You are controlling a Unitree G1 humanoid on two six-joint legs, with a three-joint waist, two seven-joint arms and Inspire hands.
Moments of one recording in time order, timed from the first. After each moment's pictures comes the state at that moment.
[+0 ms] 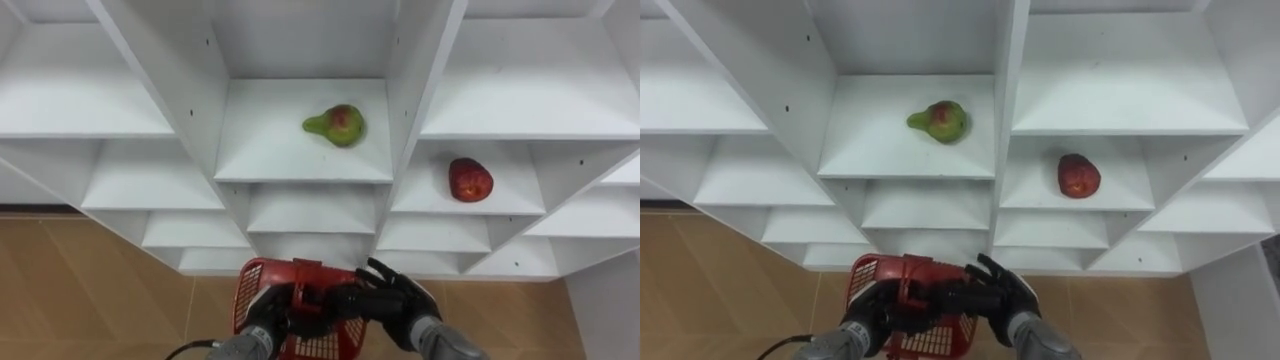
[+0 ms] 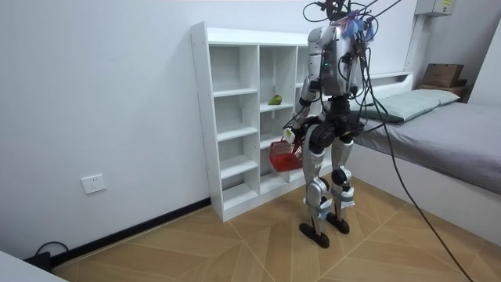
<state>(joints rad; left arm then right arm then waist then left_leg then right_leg) -0.13 0.08 -0.48 0.88 -0.47 0.02 0.02 -0.14 -0.14 0.48 0.87 0.82 0.02 0.01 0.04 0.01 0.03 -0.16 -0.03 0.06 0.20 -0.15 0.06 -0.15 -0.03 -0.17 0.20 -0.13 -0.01</state>
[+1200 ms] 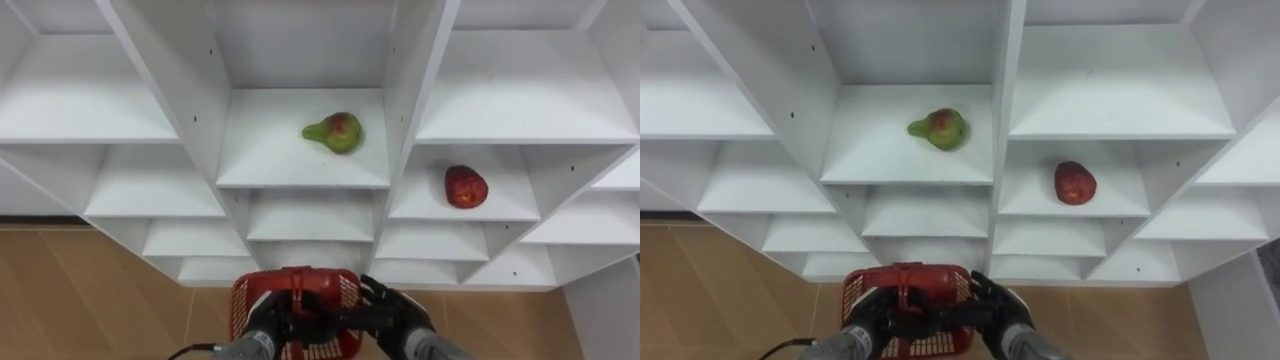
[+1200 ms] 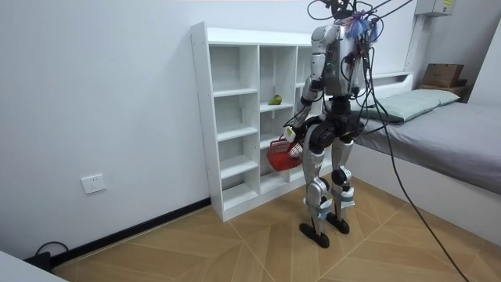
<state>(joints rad) -0.11 0.10 -0.51 0.86 -0.47 0.04 0.07 -0.13 -0.15 0.53 0.88 0.77 0.04 0.03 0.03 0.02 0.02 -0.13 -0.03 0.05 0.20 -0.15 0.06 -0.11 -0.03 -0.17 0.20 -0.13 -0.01</state>
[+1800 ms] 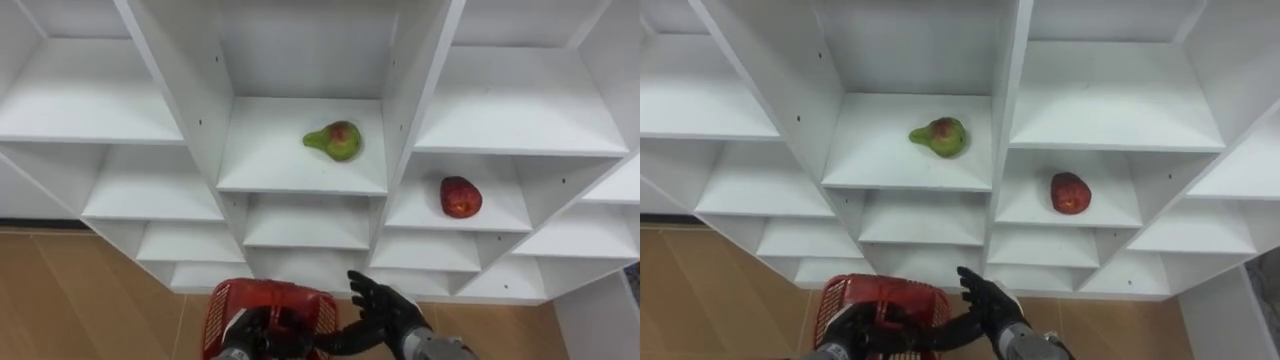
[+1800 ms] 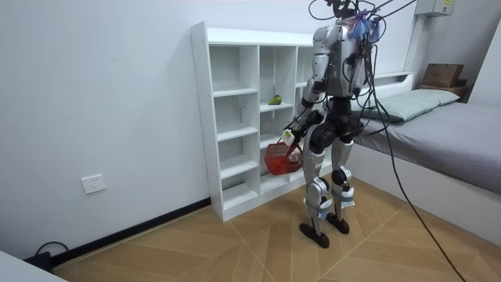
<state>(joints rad) -0.05 0.15 -0.46 0.86 -0.48 0.04 0.08 -0.04 -0.21 0.53 0.61 0.25 0.04 0.05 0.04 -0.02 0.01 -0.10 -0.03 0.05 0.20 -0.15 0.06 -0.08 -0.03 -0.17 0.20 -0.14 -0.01</state>
